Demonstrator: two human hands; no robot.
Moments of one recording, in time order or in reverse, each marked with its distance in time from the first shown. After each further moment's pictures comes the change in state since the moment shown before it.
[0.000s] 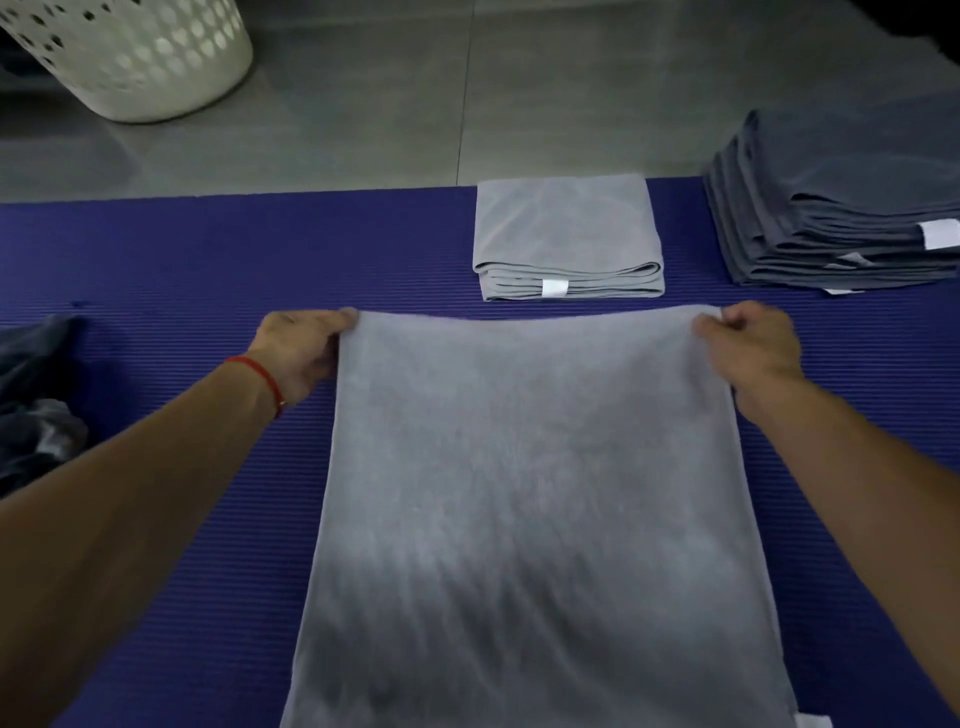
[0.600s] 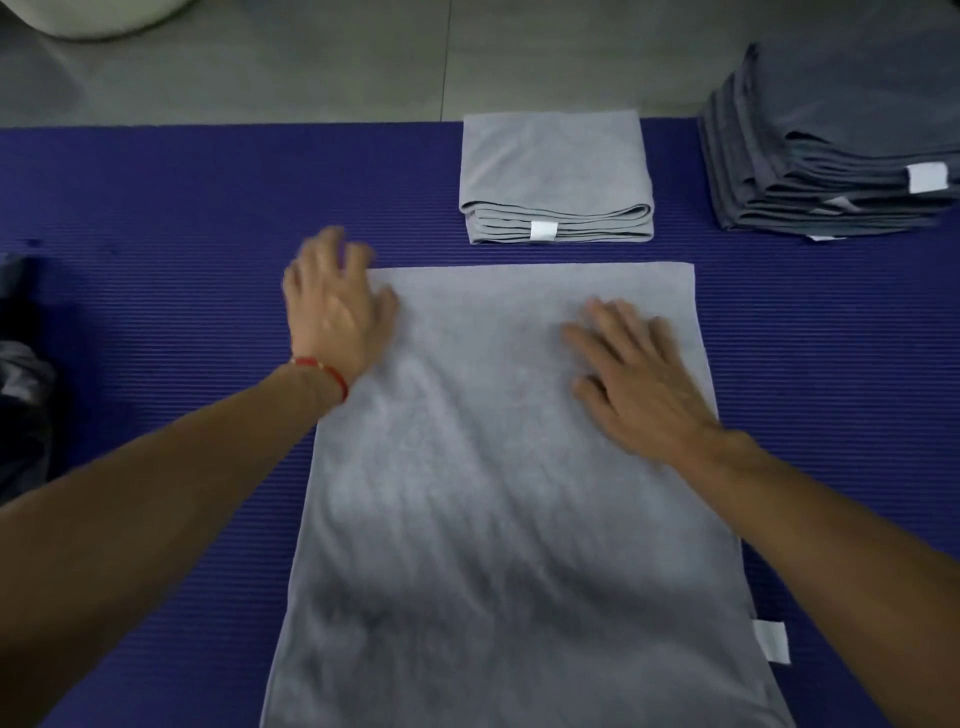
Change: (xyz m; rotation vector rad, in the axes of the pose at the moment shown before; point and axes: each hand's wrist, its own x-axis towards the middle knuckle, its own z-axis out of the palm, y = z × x) left_hand -0.038 -0.040 0.041 1.058 0.299 0.756; right_hand -0.106 0.033 0.026 -0.812 -0.408 -0.866
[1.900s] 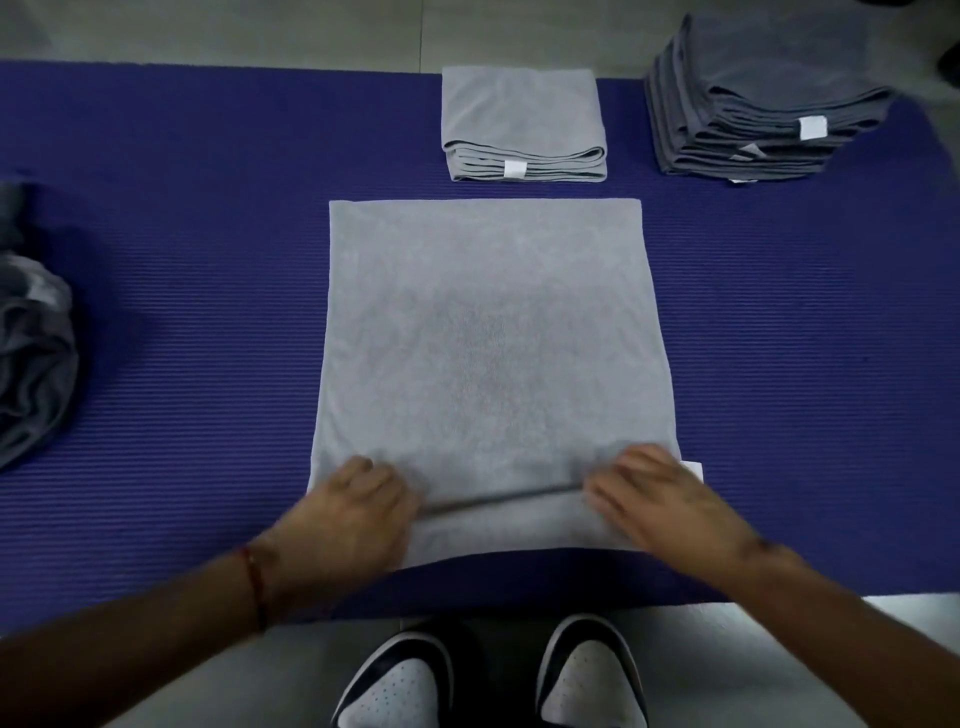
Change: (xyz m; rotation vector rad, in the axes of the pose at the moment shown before) left_hand -0.277 -0.008 -0.081 0.004 -0.261 0.921; right_hand -0.230 -0.064 -0.008 0.012 0.021 -0.361
